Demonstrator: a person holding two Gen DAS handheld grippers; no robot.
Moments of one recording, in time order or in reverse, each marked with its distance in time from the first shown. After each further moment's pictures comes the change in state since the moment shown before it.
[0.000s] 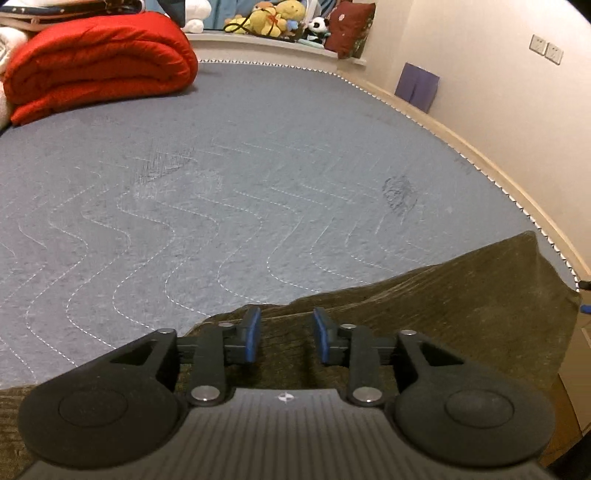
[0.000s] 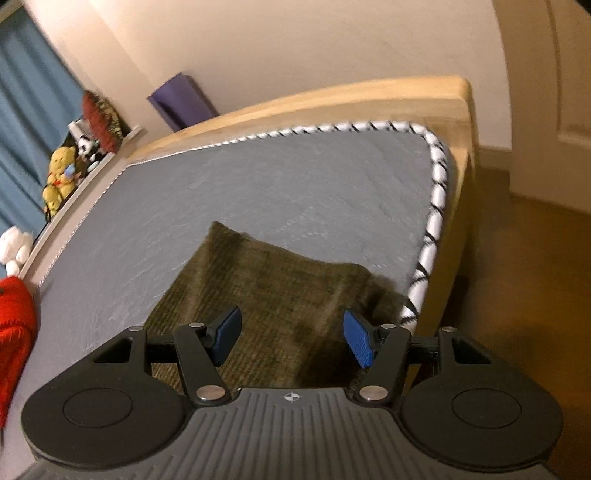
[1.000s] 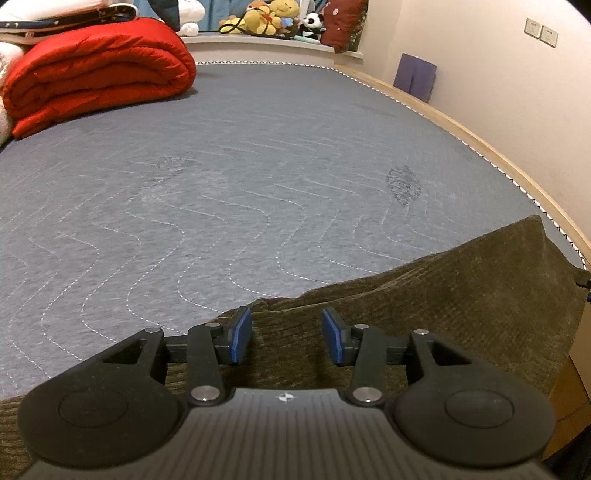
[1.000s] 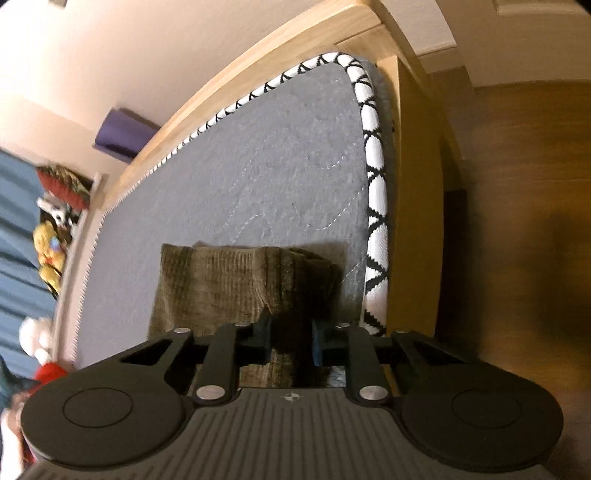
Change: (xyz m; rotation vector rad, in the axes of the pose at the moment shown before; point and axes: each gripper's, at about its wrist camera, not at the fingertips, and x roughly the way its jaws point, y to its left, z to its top) left arm -0.012 0.001 -0.001 0.051 0.007 0.031; right arm 0.039 -0.056 0.000 0.380 0.083 0.062
